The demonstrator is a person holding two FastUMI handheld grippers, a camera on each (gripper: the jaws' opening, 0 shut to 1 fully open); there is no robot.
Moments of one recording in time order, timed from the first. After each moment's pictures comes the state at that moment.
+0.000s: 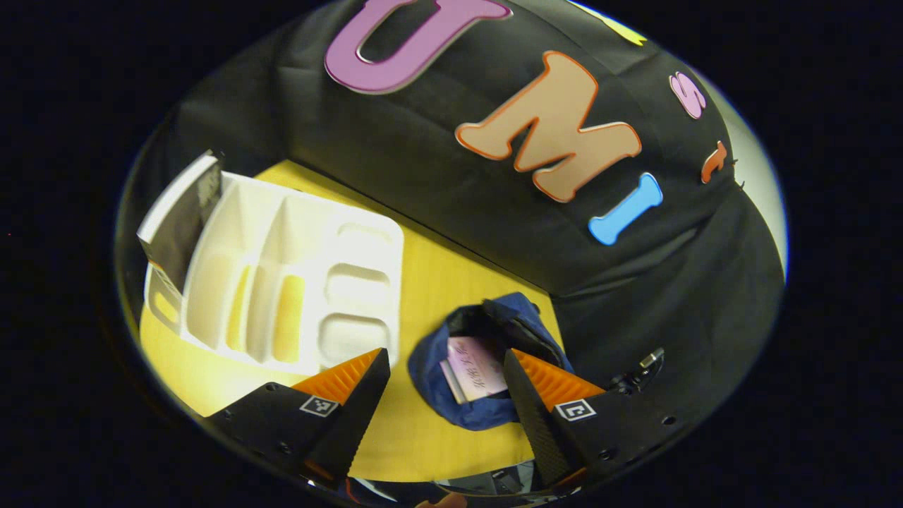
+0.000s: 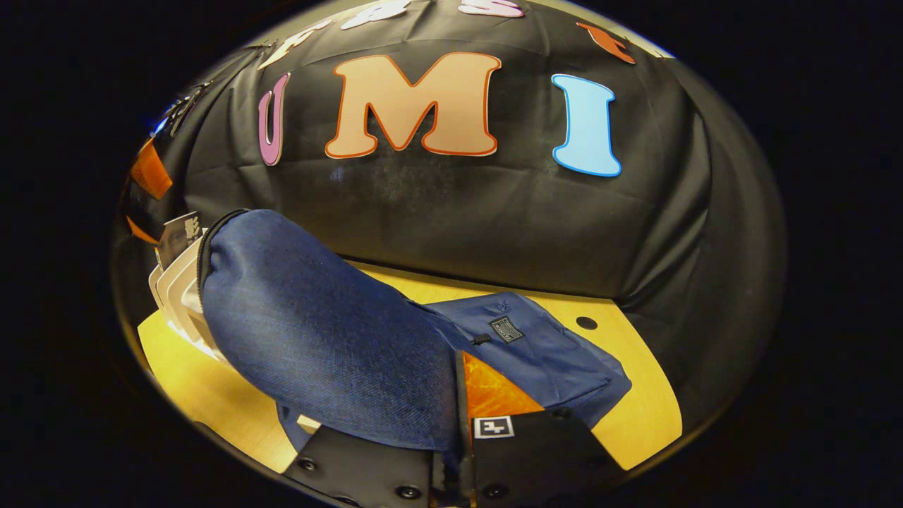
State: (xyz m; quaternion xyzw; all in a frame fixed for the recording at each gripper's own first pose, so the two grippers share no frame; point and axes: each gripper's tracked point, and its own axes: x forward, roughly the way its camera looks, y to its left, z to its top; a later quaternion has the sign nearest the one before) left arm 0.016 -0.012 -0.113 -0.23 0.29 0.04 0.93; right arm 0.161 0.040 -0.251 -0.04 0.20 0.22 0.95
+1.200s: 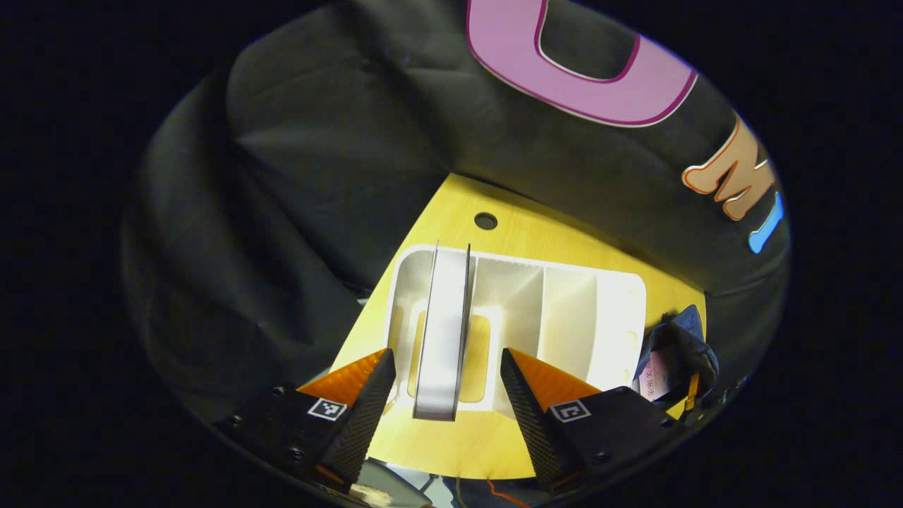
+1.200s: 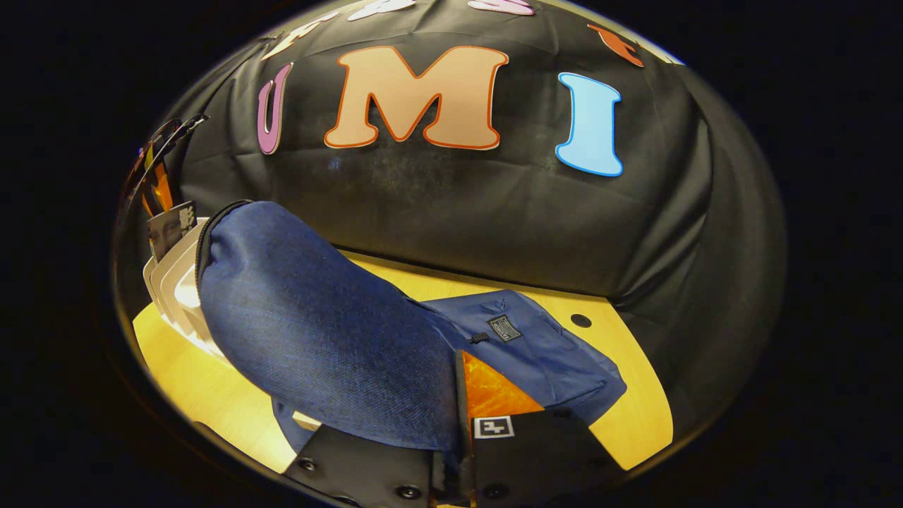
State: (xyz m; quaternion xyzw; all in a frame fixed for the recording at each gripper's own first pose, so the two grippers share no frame) left arm -0.021 0.235 -0.109 -0.13 0.45 0.25 0.85; right arm 0.160 0.041 -0.252 -0.07 0.21 0.21 0.95
